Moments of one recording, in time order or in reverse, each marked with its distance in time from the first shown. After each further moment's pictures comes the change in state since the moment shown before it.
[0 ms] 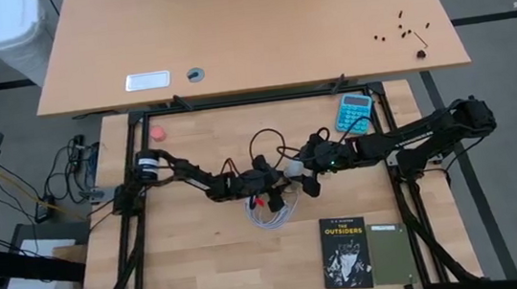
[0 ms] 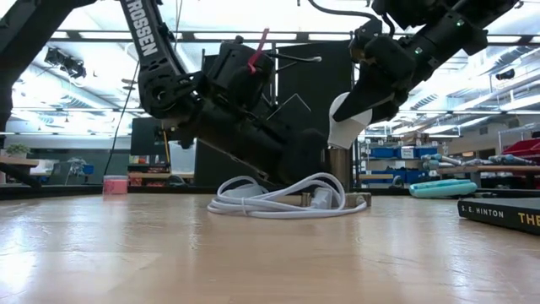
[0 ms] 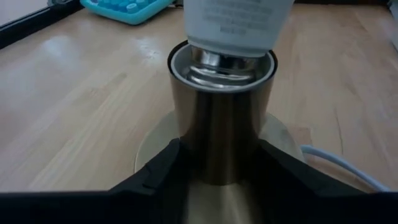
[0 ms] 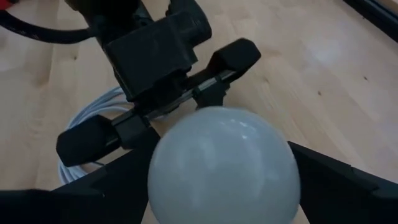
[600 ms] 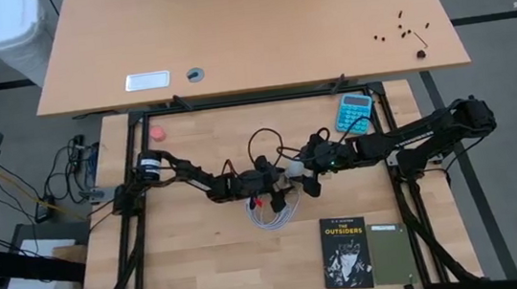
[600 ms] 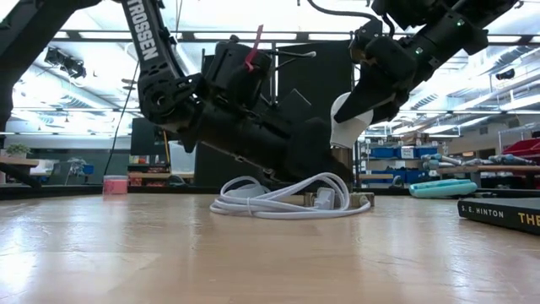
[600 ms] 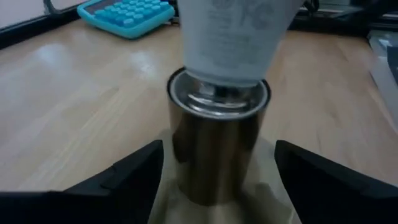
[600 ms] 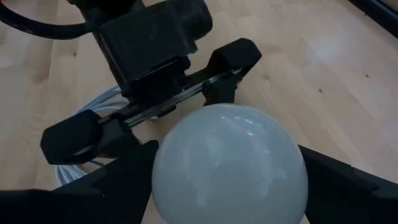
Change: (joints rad) left arm -0.010 0.012 0.003 0.089 0.014 -0.042; right arm 0.000 0.000 0.002 -0.014 -0.003 0.001
